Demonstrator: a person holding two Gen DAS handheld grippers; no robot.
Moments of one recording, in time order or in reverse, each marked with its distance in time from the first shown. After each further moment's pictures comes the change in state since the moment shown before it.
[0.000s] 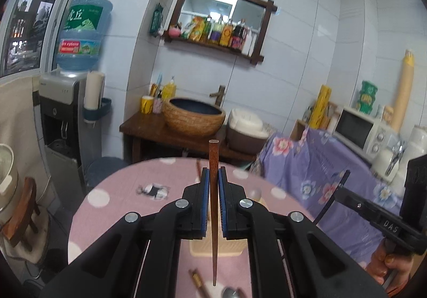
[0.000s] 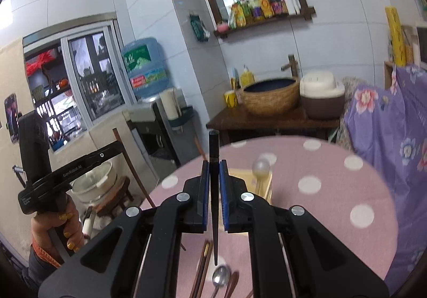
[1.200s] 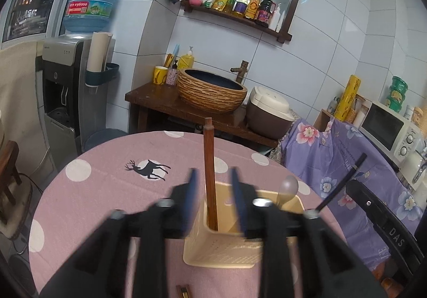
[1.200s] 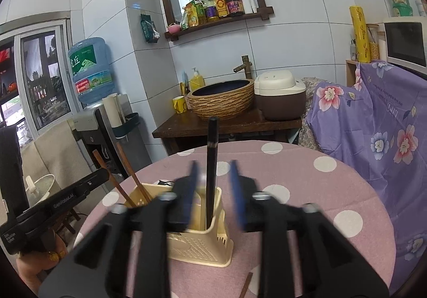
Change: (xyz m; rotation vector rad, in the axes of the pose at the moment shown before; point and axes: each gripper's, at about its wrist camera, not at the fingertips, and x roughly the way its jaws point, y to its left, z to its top) left arm 0.108 0.012 -0.065 -0.087 0.104 0.107; right arm 0.084 -0.048 -0.057 0.047 -0.023 -0.260
